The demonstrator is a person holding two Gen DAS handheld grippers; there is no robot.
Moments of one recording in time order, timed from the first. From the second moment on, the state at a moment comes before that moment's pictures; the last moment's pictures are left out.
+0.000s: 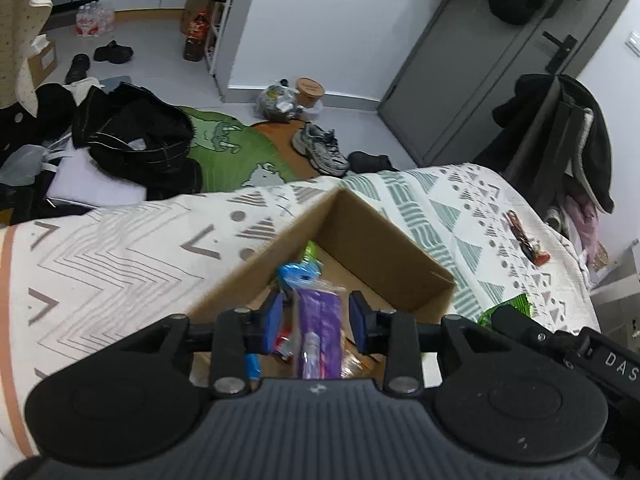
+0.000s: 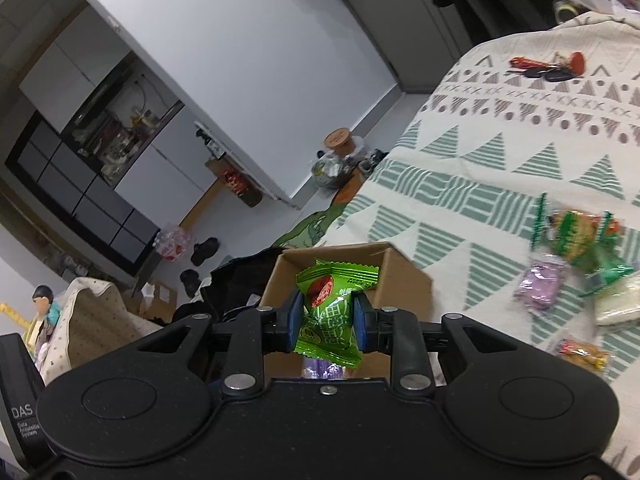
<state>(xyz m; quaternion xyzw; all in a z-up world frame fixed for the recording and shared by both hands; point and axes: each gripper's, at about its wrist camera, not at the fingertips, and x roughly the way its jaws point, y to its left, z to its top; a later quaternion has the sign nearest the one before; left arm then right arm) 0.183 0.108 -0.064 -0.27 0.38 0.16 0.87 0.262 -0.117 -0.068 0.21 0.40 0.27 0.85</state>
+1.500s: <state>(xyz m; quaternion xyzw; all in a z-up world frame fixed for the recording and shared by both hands) 0.151 0.004 -0.010 -0.20 0.36 0.13 0.90 0.227 -0.239 -0.042 0.21 0.39 0.13 0.89</state>
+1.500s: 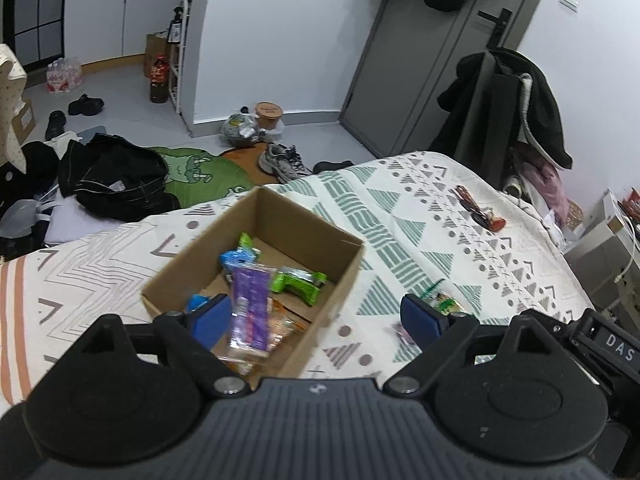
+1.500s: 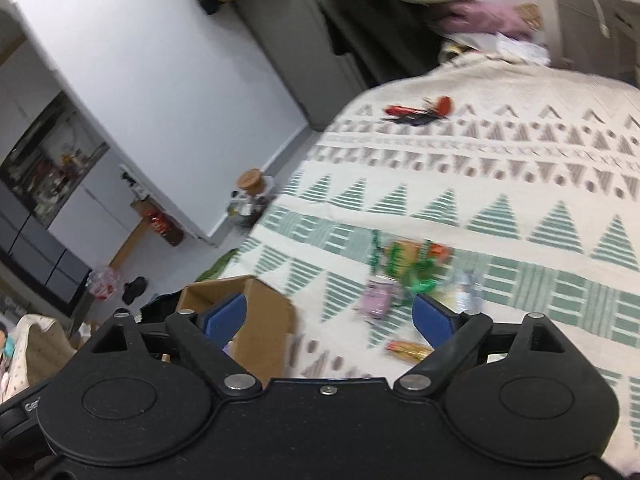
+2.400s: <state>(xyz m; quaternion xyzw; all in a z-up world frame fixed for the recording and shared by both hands) 0.188 -0.093 -0.025 -0.18 0.37 0.08 0.91 0.232 -0.331 -0.058 0.30 0.40 0.05 0.86</state>
